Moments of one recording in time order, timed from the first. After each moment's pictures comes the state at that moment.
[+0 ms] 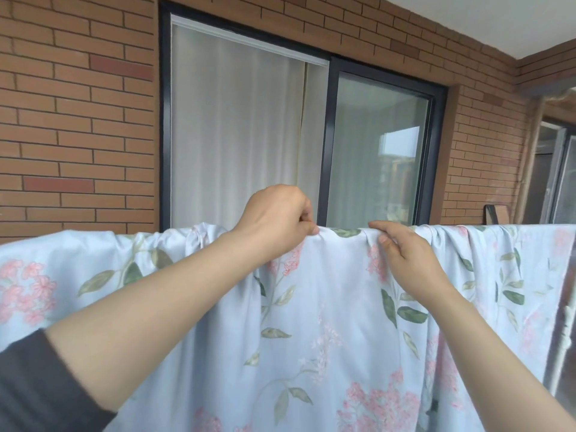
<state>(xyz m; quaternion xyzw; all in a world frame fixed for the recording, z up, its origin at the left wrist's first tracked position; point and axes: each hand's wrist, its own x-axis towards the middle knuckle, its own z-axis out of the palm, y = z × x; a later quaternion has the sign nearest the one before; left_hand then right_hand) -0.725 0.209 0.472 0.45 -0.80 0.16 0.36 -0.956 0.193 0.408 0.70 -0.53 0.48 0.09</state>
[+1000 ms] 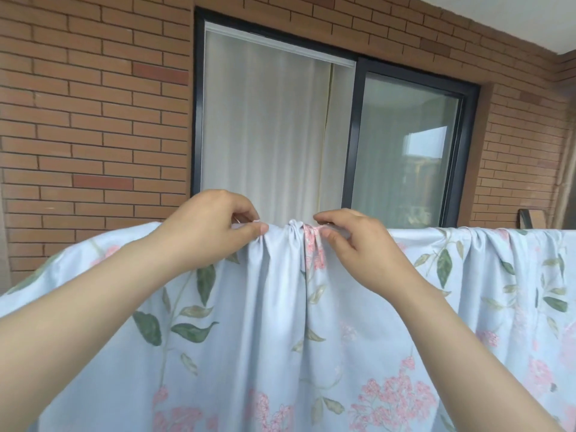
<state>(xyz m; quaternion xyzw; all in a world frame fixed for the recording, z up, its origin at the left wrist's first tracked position) -0.594 0.259 0.460 0.49 -0.78 0.12 0.37 -0.832 0.225 0.430 0.80 -0.41 0.42 0.11</state>
